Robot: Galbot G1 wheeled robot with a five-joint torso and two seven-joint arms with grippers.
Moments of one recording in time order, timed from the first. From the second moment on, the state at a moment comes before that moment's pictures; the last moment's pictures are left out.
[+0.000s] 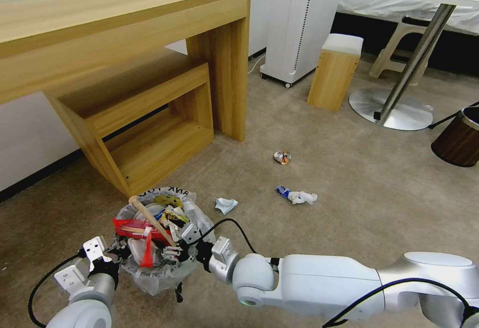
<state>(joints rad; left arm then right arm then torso) 1.64 -1.40 -0.75 -2.16 -0.69 0.45 -0.33 -0.34 1.13 -1.09 1.72 0.82 0.12 0.35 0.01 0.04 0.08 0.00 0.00</state>
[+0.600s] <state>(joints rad) 1.62 -1.40 -0.75 -2.13 -0.69 0.45 -0.34 -0.40 1.14 -0.98 1.73 0.84 0.15 0.34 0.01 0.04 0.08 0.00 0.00</state>
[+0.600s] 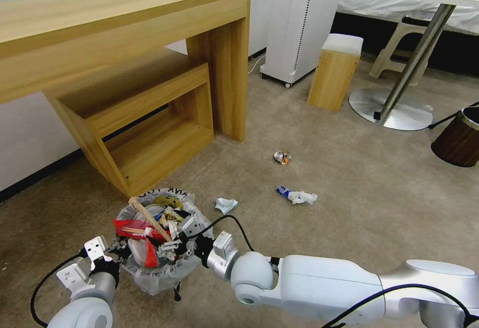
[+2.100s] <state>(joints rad) 1.78 -1.13 -0.78 -2.26 -0.87 0.57 -0.33 -0.67 0.87 -0.22 1.87 0.91 0.15 0.40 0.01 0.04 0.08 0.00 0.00</state>
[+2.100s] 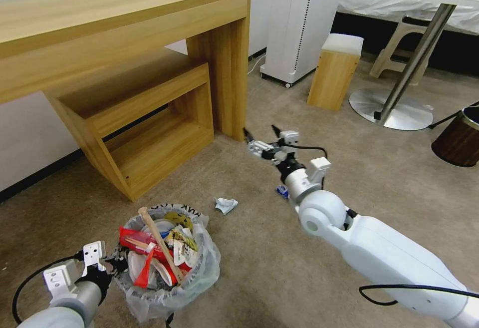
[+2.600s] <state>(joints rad) 1.78 -1.13 -0.78 -2.23 -0.85 0.57 -0.30 -0.84 0.86 -0.03 1.88 0.88 0.16 0.40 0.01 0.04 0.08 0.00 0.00</state>
